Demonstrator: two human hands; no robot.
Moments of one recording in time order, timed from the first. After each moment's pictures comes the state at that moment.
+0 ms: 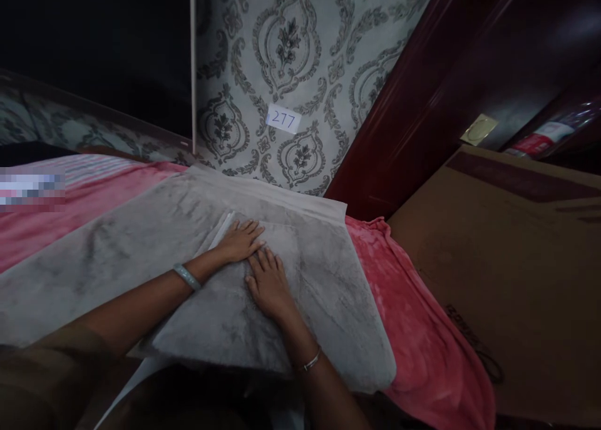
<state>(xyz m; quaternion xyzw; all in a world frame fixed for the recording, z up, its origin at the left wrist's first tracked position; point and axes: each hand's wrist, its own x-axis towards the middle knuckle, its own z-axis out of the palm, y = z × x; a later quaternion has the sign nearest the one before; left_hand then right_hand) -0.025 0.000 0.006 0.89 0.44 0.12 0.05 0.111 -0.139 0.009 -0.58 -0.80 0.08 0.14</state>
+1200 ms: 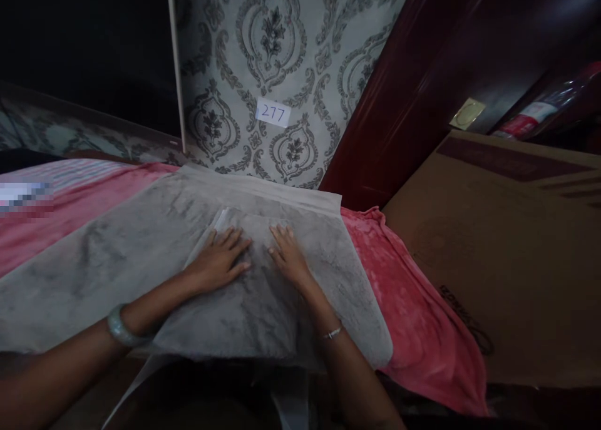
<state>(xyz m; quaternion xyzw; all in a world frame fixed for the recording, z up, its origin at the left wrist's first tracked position) -0.069 -0.081 0.019 0.90 0.43 0.11 0.03 0.154 -0.129 0.045 -0.63 -0.74 0.09 0.20</state>
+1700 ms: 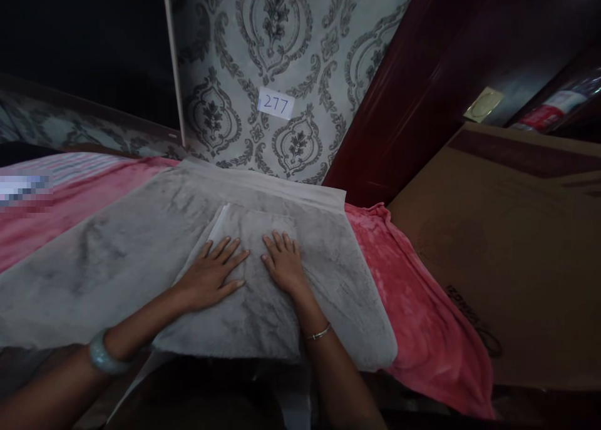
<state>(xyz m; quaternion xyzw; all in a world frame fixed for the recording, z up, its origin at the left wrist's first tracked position) -0.087 -0.099 -0.008 0.91 0.40 0.12 0.02 0.148 -0.118 0.005 -0.64 -0.76 0.04 0.14</state>
